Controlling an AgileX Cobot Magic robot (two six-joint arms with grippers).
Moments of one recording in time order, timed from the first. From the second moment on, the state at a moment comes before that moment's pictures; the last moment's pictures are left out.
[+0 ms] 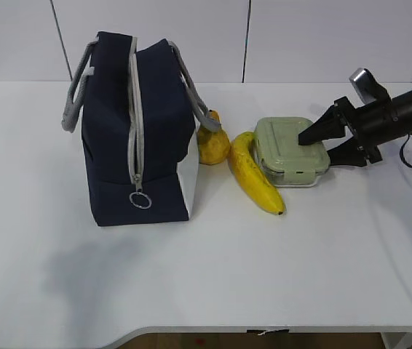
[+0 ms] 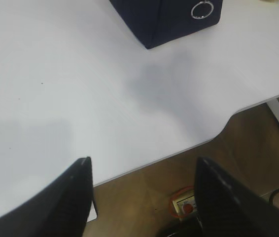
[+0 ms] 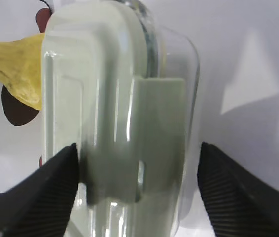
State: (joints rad) left arm -0.19 0.44 -0.55 -0.22 0.96 0.18; right arm -0.23 2.35 -1.73 1.05 1.19 -0.70
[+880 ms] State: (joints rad) left arm -0.19 0.44 -0.55 -0.22 0.96 0.18; right arm -0.23 2.36 -1.73 1.09 1.19 -0.70
